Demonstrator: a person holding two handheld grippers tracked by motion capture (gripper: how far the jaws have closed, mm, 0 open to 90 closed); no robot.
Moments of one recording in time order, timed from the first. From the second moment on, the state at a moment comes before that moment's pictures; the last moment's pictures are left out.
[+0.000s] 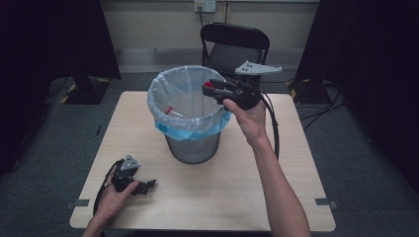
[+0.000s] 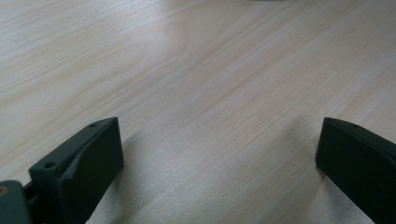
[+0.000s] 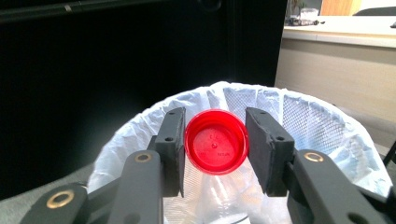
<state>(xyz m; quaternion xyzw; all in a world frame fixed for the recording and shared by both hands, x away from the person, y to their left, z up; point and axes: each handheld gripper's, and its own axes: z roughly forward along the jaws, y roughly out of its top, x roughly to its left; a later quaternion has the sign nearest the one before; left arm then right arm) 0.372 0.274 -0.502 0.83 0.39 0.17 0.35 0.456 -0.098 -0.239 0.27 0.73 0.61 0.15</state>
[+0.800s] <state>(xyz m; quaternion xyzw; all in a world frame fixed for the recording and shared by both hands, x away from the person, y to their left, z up) 0.372 0.274 -0.502 0.84 0.39 0.17 0.35 0.484 -0.086 -0.244 0.32 0.75 0.56 0.16</state>
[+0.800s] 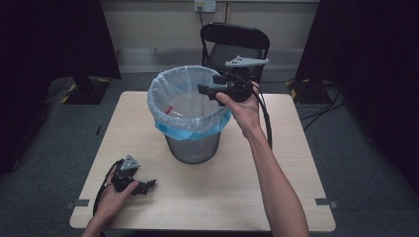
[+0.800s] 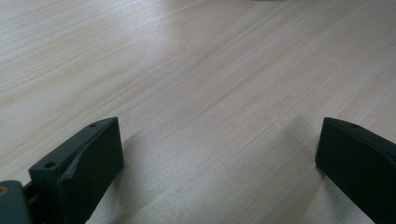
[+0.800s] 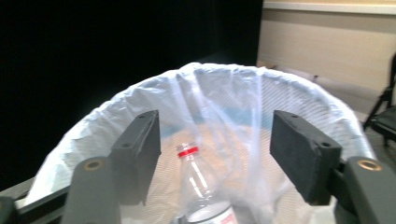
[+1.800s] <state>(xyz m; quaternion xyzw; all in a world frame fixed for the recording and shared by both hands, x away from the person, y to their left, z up) 0.372 0.274 -0.502 0.84 0.39 0.17 0.35 0.460 -0.141 -0.249 0.35 0.72 0.56 0.20</state>
